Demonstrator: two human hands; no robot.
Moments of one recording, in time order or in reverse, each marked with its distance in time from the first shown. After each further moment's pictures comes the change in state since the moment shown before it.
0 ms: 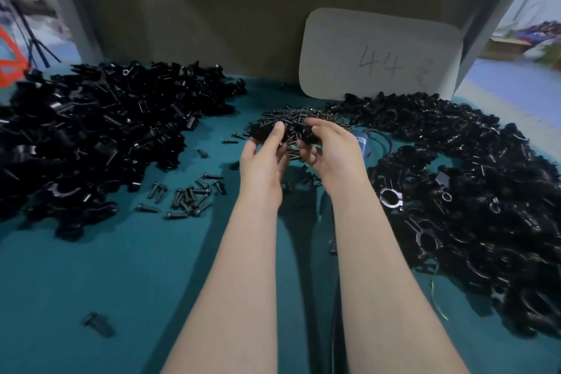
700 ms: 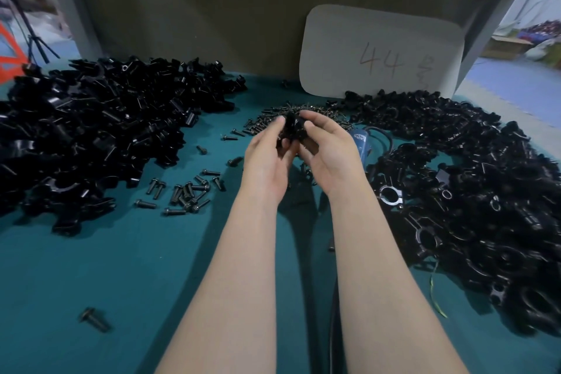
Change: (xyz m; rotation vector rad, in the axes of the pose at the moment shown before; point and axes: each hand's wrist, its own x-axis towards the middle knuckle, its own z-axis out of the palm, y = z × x) left_hand 0.003 0.001 0.005 -0.119 -0.070 -0.044; right_hand -0.001 0.004 0.000 0.184 -0.149 -0.003
